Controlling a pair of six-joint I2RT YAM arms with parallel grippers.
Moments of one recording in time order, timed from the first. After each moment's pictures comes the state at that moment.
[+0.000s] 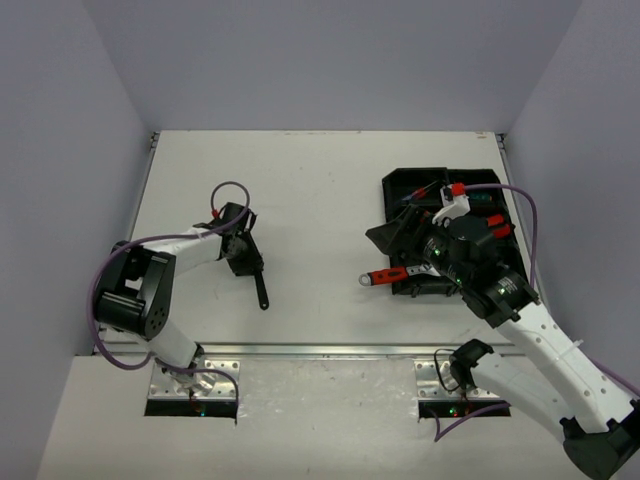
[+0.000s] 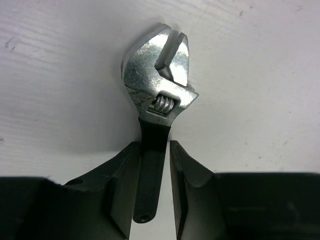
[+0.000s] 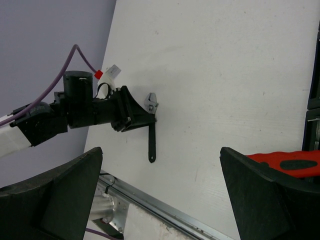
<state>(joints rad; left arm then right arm) -0.25 1.61 0.78 -0.41 -0.01 -0.73 0.55 0.76 0.75 -0.31 -0.01 0.77</state>
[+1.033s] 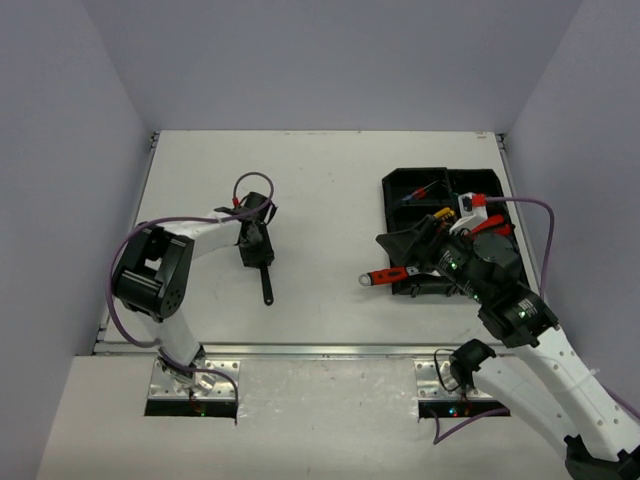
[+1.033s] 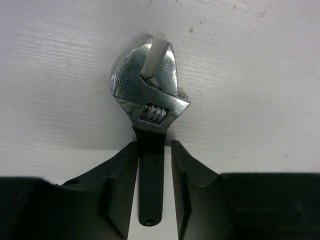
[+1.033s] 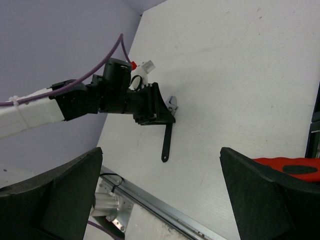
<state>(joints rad) -0.33 1.77 0.97 -0.50 -0.09 -0.65 0.54 0.60 0.71 -0.31 -0.04 0.74</state>
